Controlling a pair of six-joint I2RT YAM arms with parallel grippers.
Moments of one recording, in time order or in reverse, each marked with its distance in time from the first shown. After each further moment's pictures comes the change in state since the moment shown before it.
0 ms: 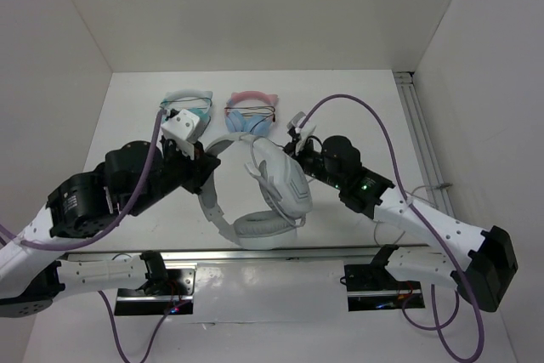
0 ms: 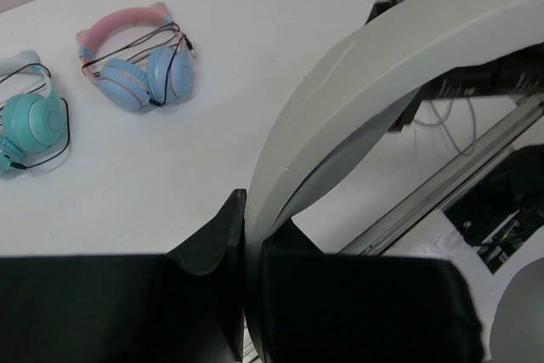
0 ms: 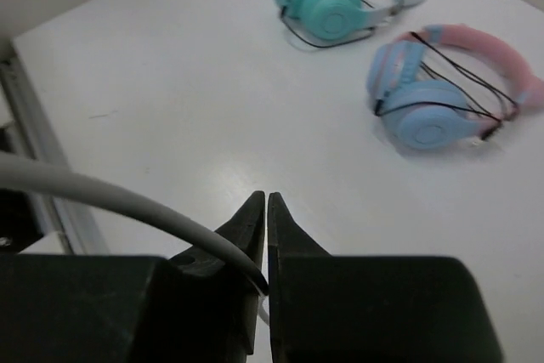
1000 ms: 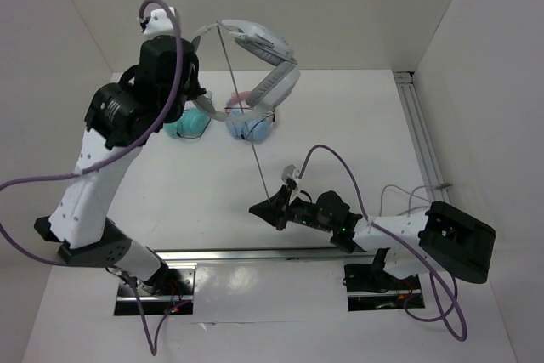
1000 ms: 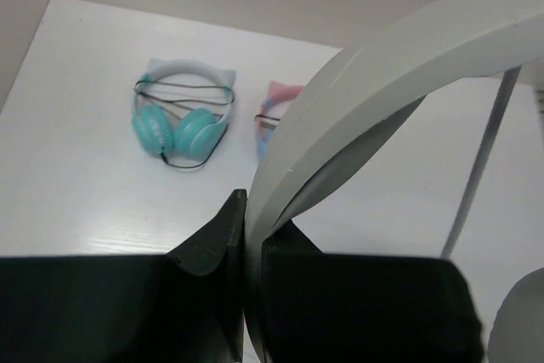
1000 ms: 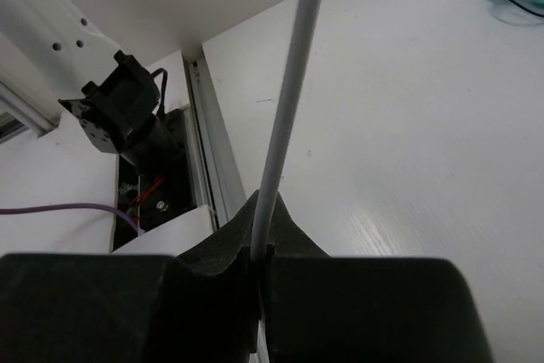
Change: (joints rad) left arm 0.363 0.573 0.783 -0.266 -0.330 -0.238; right arm 0.230 0.200 -0.516 0.942 -0.127 0.329
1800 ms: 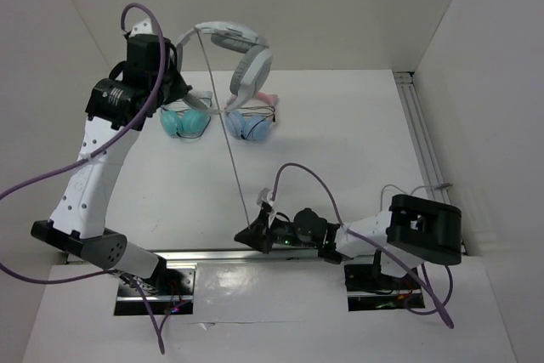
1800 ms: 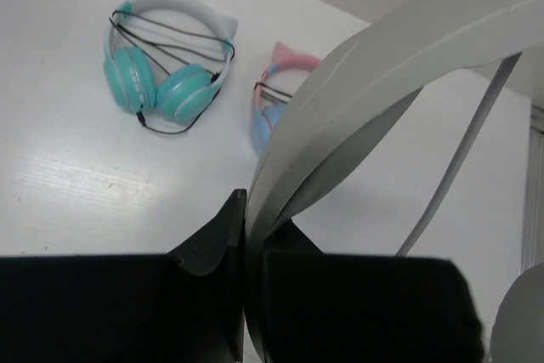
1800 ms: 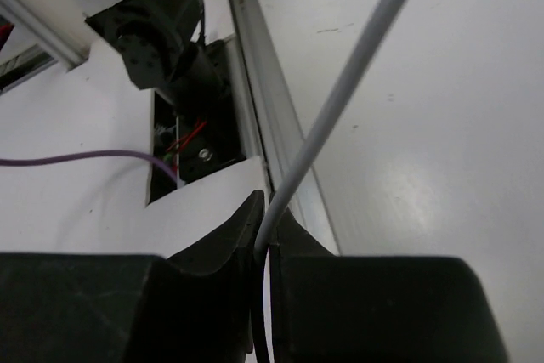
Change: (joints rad) left arm 0.374 -0.013 -0.283 0.102 0.393 -0.117; right arm 0.224 0.191 0.029 0.077 0.116 0.025
